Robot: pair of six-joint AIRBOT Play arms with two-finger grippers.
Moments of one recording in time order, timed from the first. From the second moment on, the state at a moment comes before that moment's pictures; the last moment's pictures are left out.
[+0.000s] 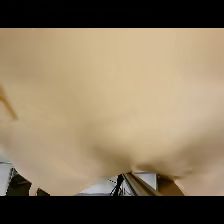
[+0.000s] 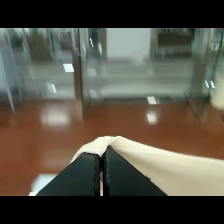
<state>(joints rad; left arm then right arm) 0.29 -0.52 1.59 1.29 -1.11 -1.43 -0.34 -0.54 1.81 -1.22 1.54 1.54</state>
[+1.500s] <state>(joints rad) 0.15 -1.57 1.45 1.07 -1.20 -1.35 -0.25 -1.62 1.57 -1.06 1.31 1.39</state>
